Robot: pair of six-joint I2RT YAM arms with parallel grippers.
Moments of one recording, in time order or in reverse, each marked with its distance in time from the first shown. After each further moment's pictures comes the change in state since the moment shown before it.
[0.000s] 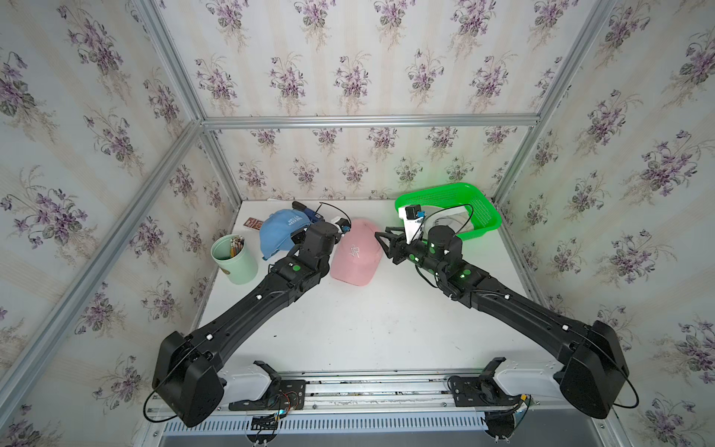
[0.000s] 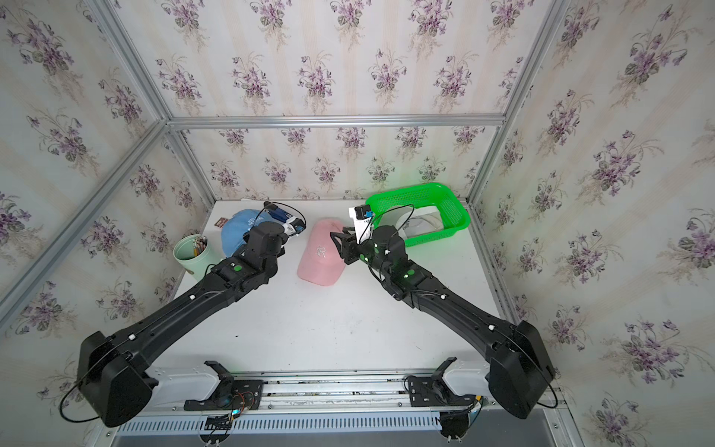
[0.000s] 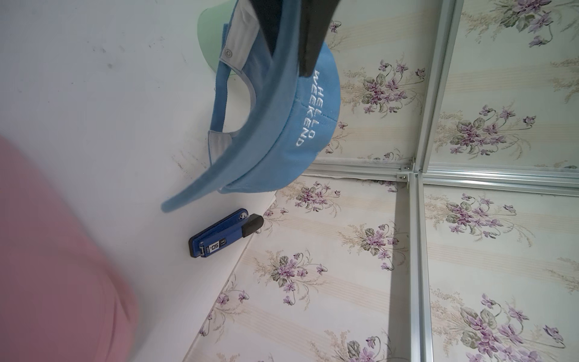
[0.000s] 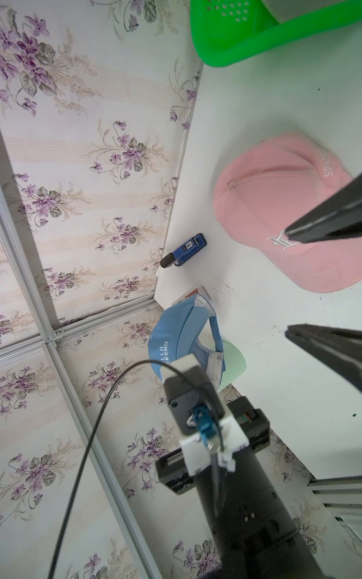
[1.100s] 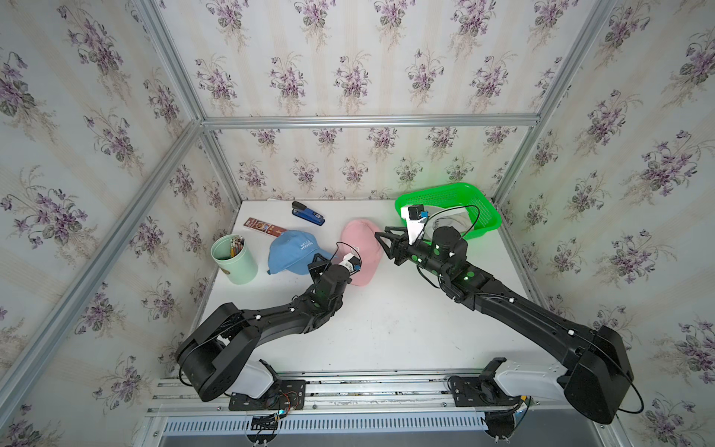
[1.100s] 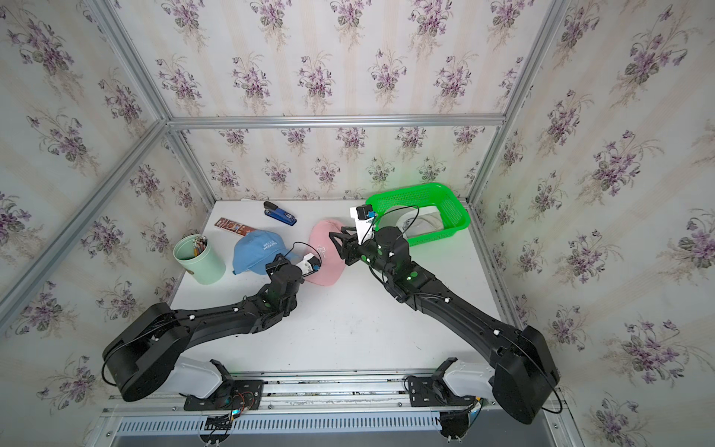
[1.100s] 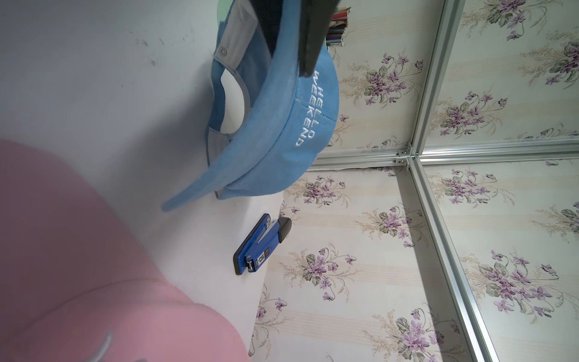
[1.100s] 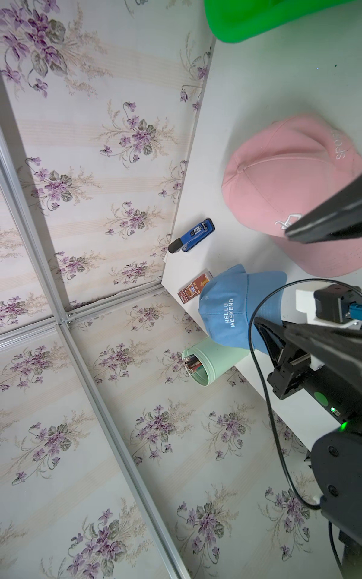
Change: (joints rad) left arm -0.141 0.148 -0.460 0.697 -0.161 0.220; right arm 0.000 -0.036 -0.016 0.030 -0.045 0.015
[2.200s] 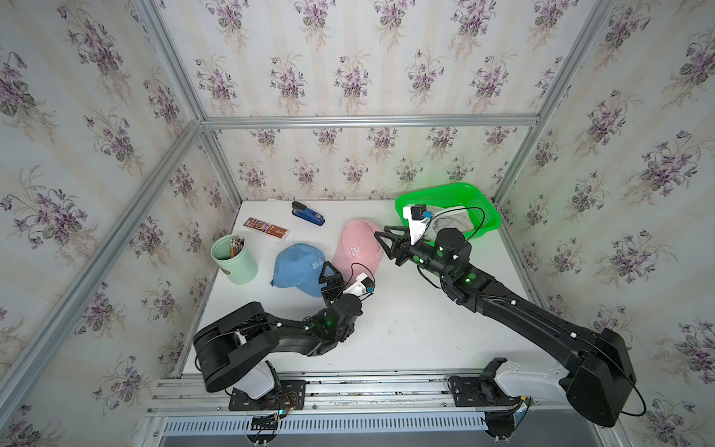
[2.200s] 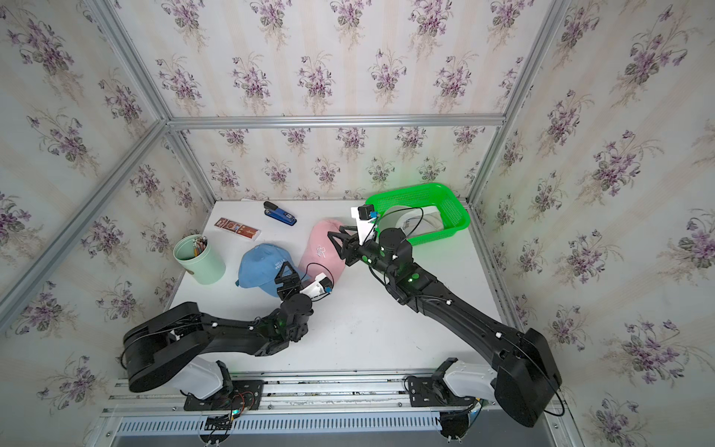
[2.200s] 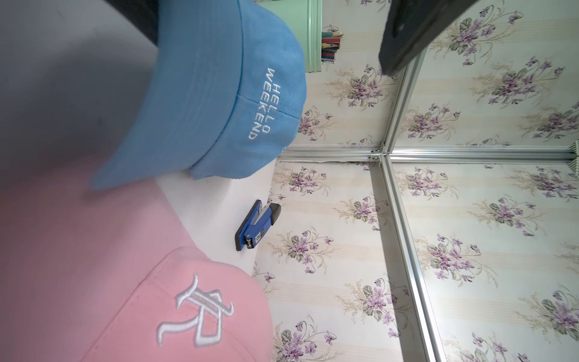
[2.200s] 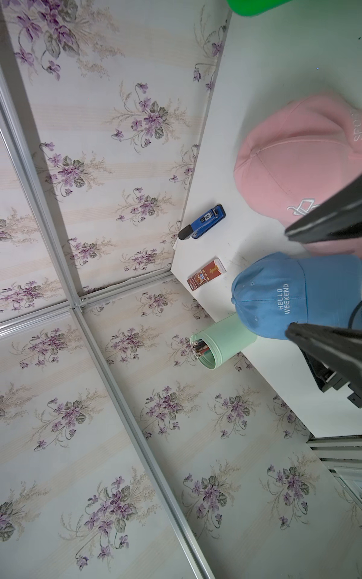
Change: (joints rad) left arm -0.247 0.026 -0.093 0.148 -0.204 -0.034; right arm 0.000 -0.006 -0.005 0.052 -0.046 0.021
